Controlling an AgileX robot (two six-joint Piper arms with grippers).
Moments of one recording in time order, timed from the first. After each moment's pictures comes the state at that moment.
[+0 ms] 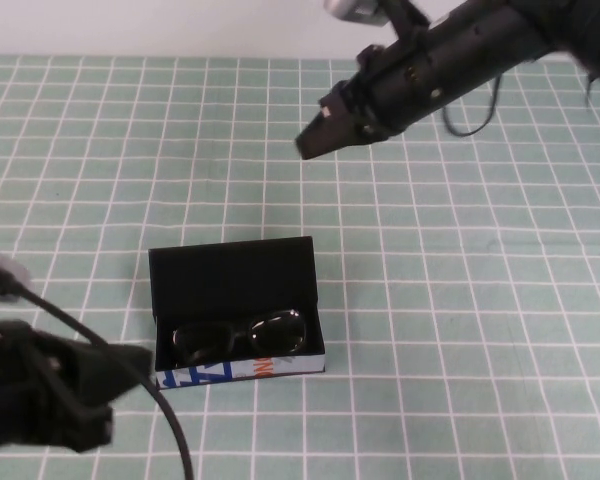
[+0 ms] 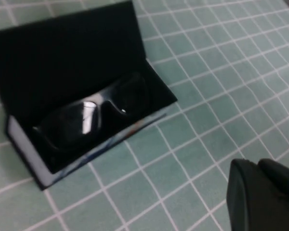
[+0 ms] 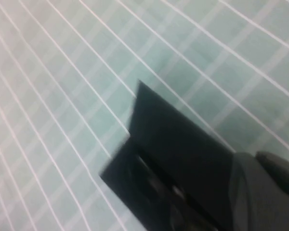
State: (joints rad) right arm 0.36 2.02 -1.95 0.84 1.17 -0.59; left arm -0.22 0.85 -0.53 -0.93 0.74 0.76
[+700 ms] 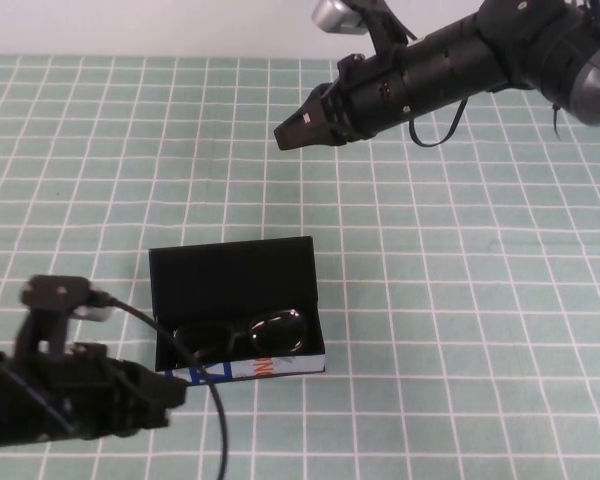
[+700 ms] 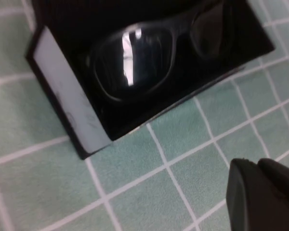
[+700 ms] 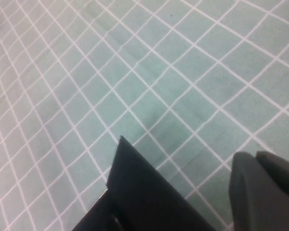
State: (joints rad) right arm 0.36 2.12 -1.95 0.99 1.03 -0.77; left arm -0.24 1.30 -0.43 -1.36 0.58 1.25
